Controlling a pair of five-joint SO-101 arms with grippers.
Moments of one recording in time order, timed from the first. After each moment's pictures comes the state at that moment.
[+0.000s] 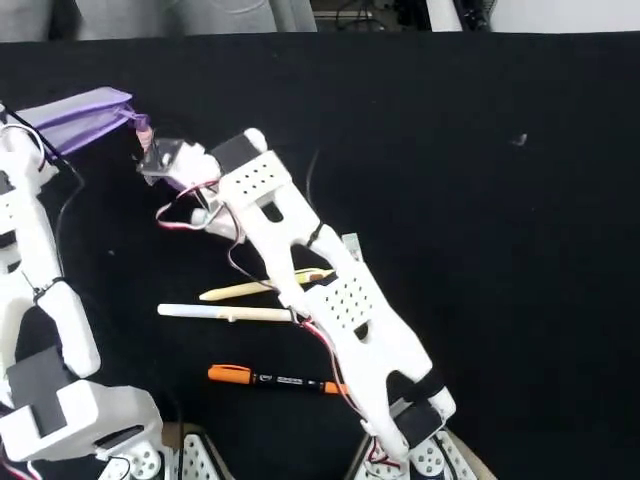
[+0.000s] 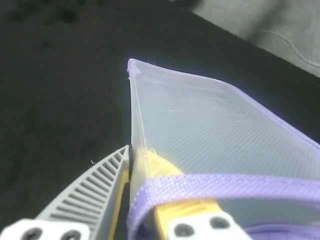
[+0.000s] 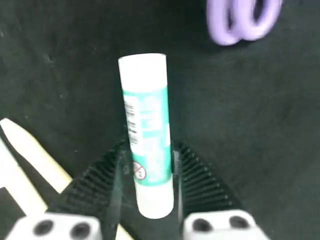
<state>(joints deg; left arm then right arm) -33.8 -6.3 14.5 35.2 6.0 -36.0 61.7 -68.3 96.9 31.8</state>
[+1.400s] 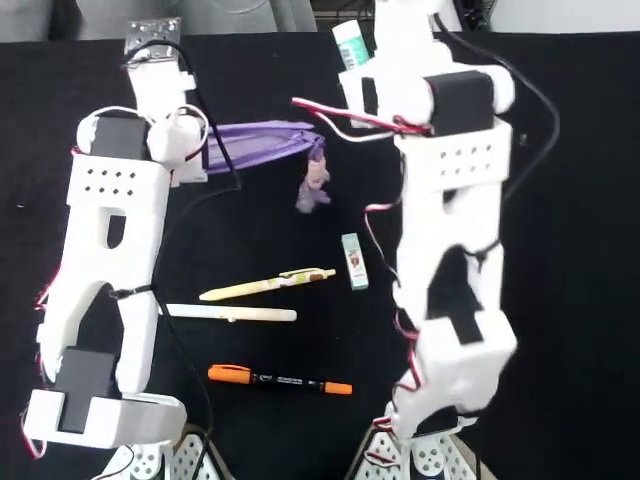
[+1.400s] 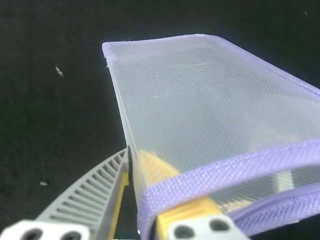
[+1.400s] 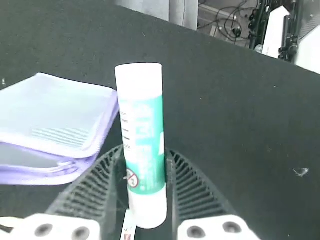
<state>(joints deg) 0.5 -6.5 -6.1 78.3 6.0 -10.9 13.7 -58.7 99.4 7.2</state>
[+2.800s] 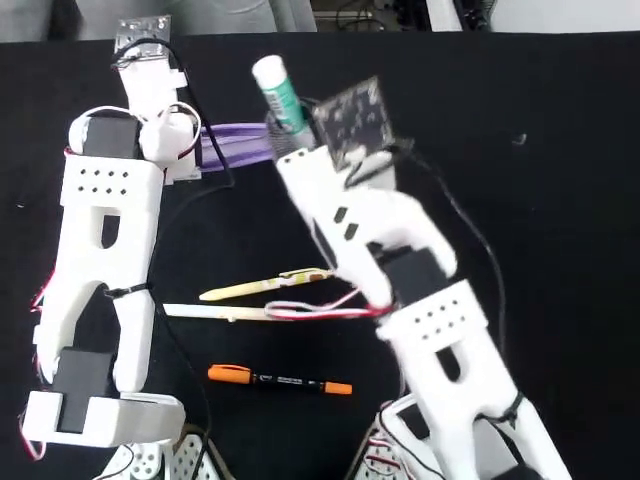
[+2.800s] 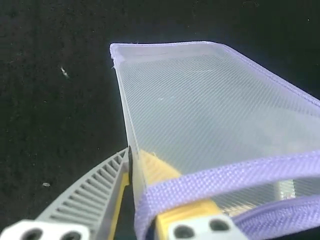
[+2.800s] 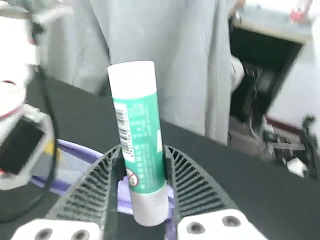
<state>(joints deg) -1.4 -6.5 -6.1 77.1 6.0 -25.6 -42.2 41.4 18.7 7.2</state>
